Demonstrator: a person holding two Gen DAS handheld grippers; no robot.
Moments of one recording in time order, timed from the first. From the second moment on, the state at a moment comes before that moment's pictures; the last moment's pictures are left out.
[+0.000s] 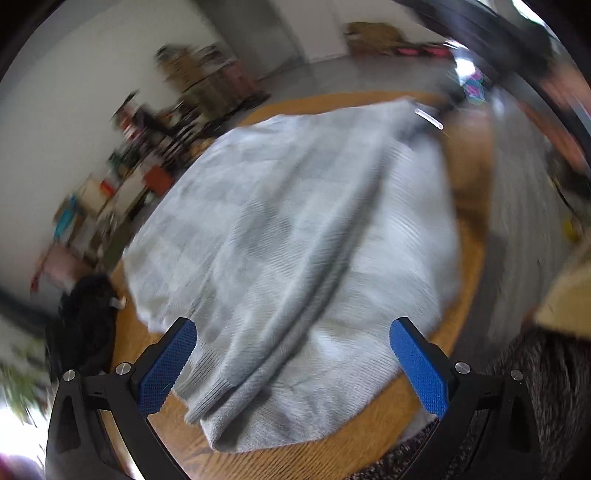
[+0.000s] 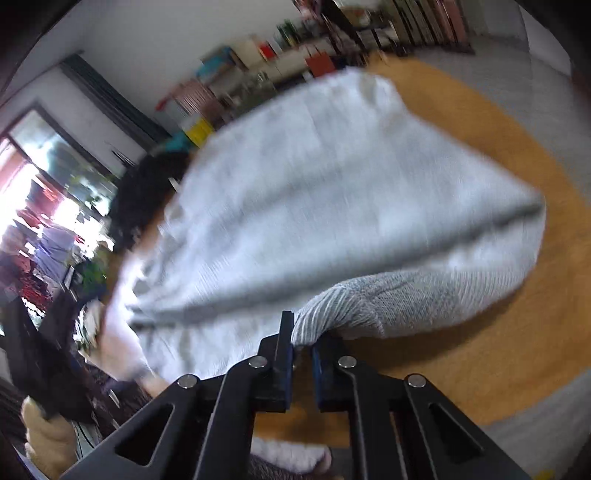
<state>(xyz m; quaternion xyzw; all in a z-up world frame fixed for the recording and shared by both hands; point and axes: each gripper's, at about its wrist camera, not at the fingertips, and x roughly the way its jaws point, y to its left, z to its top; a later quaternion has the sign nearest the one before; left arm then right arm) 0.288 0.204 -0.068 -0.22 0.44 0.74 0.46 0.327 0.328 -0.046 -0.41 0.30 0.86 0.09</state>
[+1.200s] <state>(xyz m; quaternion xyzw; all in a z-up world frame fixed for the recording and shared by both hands) 0.284 0.249 -0.072 -0.26 0.39 0.77 0.43 0.376 0.338 -0.075 -0.44 0.38 0.81 0.08</state>
